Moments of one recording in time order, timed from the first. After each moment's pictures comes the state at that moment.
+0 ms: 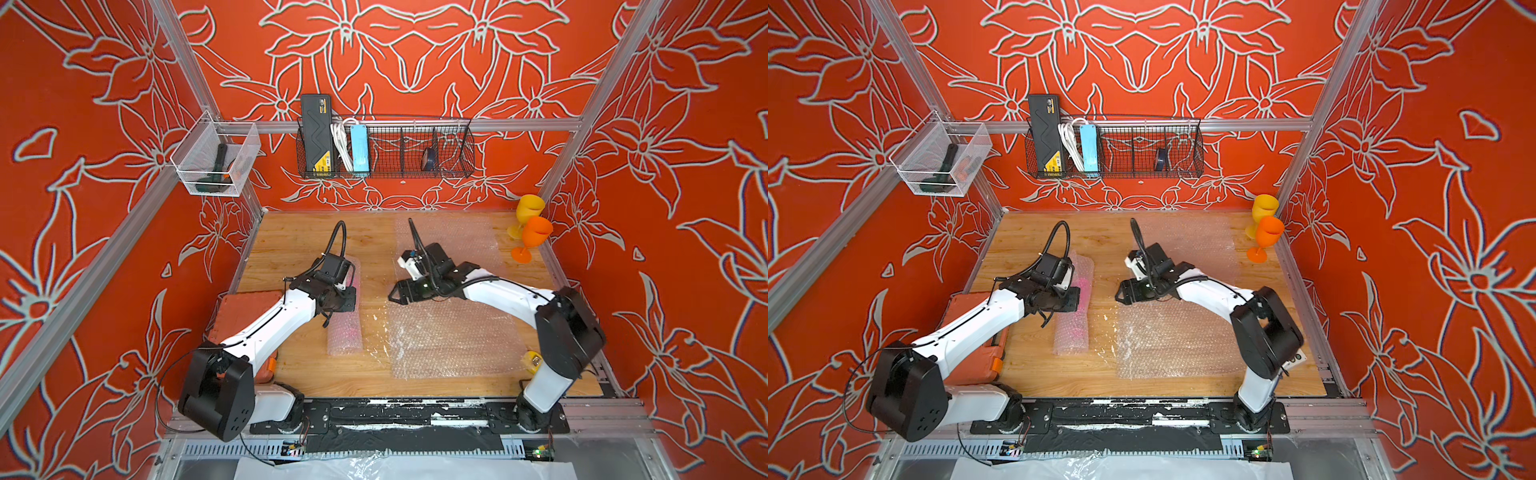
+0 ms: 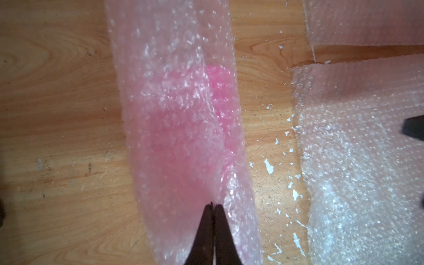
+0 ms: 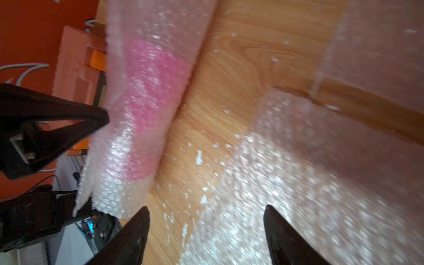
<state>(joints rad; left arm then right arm) -0.36 1.31 0.92 -0.68 0.00 -0.35 0.73 1.78 1.23 -0.36 -0.47 0.39</state>
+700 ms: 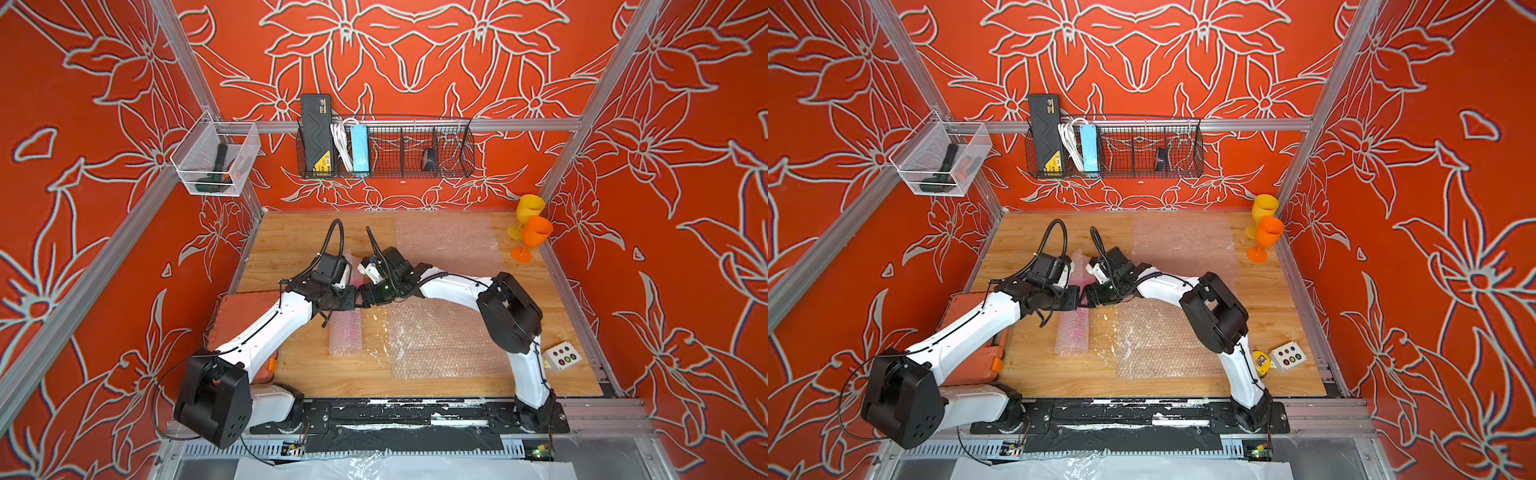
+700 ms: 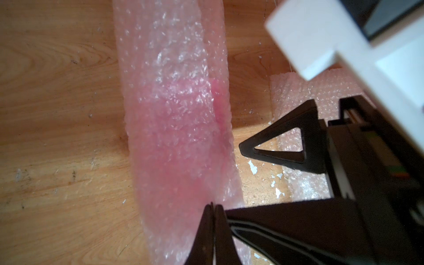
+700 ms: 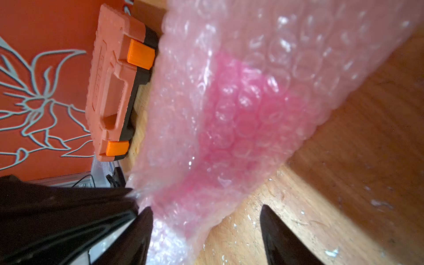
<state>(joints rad) -0.35 1.29 0.91 -0.65 0.07 -0.35 0.84 2.08 1.49 -0.28 -0.60 0.49</state>
